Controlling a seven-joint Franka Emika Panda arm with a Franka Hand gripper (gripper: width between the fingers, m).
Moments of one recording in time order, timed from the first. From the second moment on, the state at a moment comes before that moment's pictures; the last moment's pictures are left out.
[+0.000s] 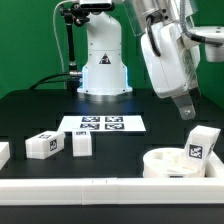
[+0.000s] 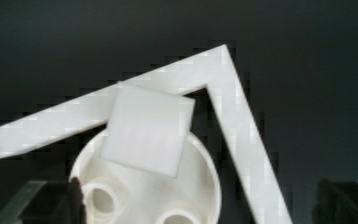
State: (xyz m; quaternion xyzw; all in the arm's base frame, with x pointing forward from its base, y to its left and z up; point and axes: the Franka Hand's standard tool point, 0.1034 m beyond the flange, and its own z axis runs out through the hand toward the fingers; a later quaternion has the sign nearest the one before) arm 0.652 0.085 0.128 -0.55 0.82 0.11 0.14
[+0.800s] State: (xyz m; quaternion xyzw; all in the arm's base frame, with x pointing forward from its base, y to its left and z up) arm 0.643 0.035 0.121 -0.72 0.67 0.10 0.14
